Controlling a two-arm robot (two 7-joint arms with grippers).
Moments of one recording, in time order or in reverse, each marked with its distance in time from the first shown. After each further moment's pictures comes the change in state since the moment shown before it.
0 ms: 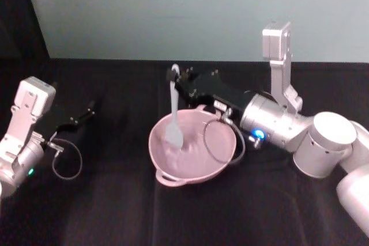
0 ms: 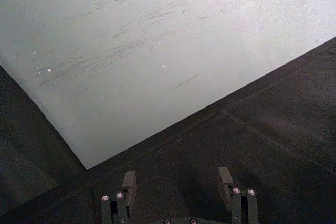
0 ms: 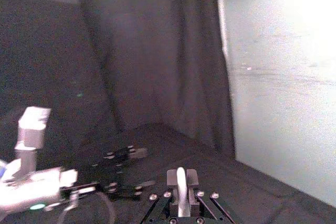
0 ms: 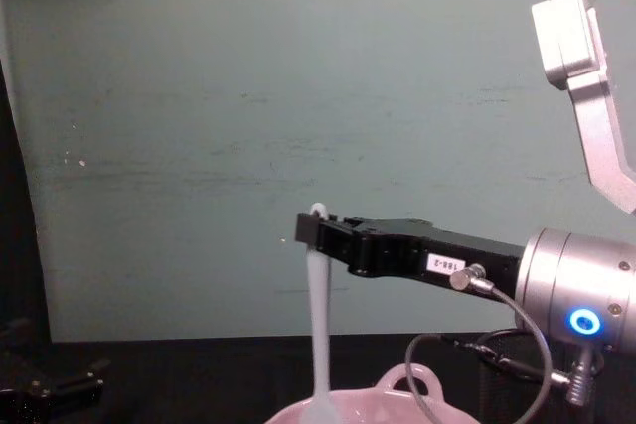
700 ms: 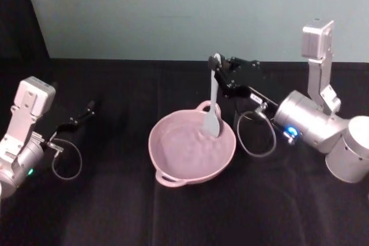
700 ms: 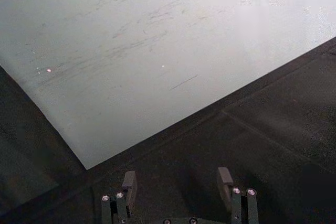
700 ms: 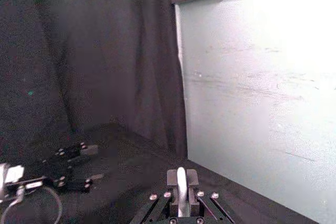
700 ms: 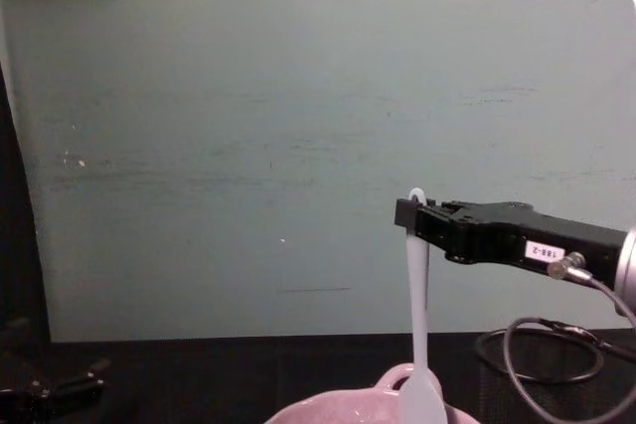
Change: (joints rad) left arm 0.000 0.000 0.000 0.000 0.000 0.000 0.000; right arm -0.077 0.062 0.116 -0.068 -0.076 -0.031 -0.084
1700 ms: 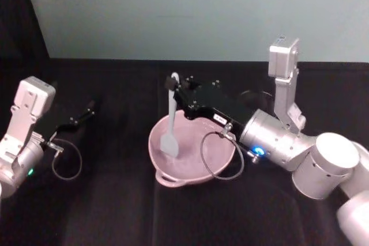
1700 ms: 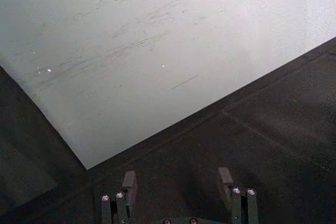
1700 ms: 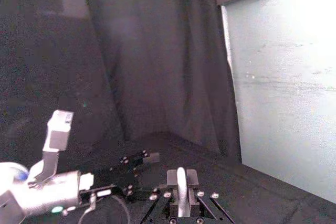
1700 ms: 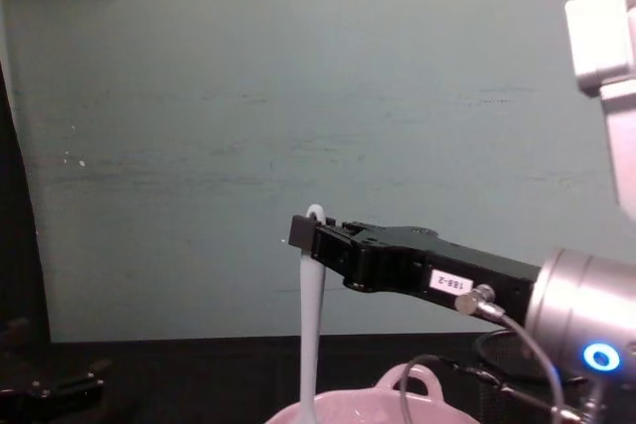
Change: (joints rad) left arm 0.000 0.000 0.000 0.000 0.000 0.000 0.000; right arm -0.035 -0.084 -0.058 -0.016 0.034 -0.006 0.078
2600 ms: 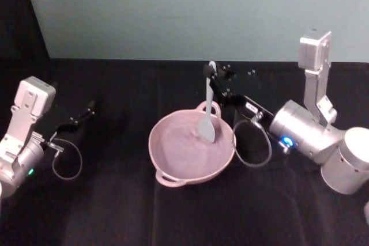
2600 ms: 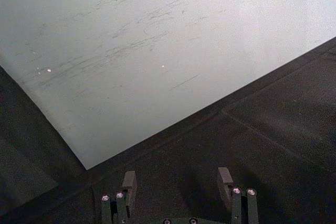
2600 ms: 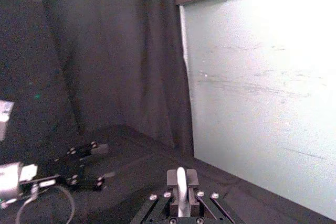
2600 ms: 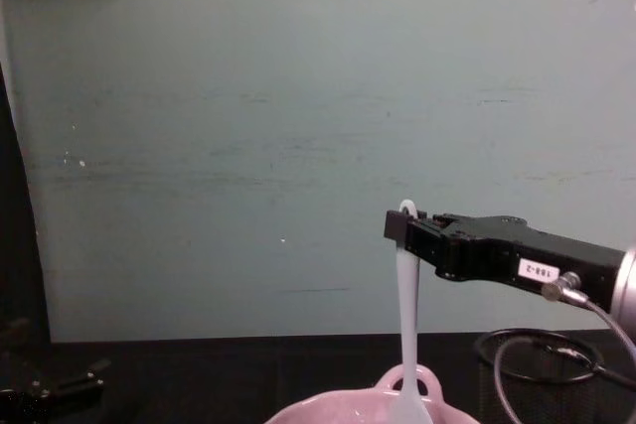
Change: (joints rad) left arm 0.000 0.000 0.000 0.000 0.000 0.000 0.000; right arm -0.020 0.062 0.077 -0.019 -0.053 -0.001 -0.074
